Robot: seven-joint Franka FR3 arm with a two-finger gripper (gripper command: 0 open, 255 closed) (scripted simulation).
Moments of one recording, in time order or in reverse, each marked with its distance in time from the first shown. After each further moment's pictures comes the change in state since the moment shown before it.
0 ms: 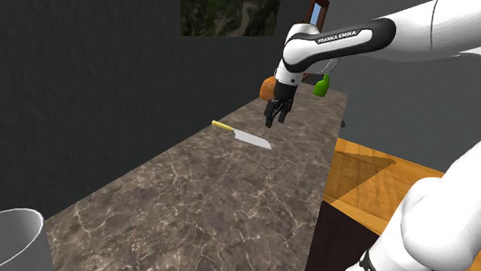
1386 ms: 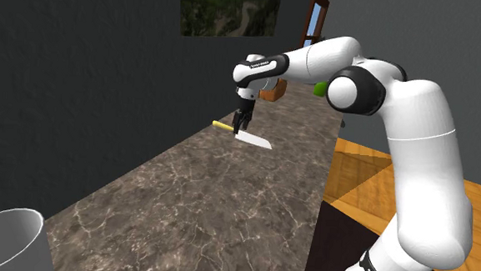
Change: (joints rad) arm -0.089 0.768 0.019 0.714 0.226 -0.060 -0.355
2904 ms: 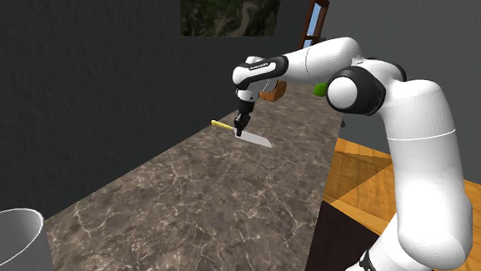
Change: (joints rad) arm 0.005 -0.001 0.002 -0.020 0.002 0.020 0.001
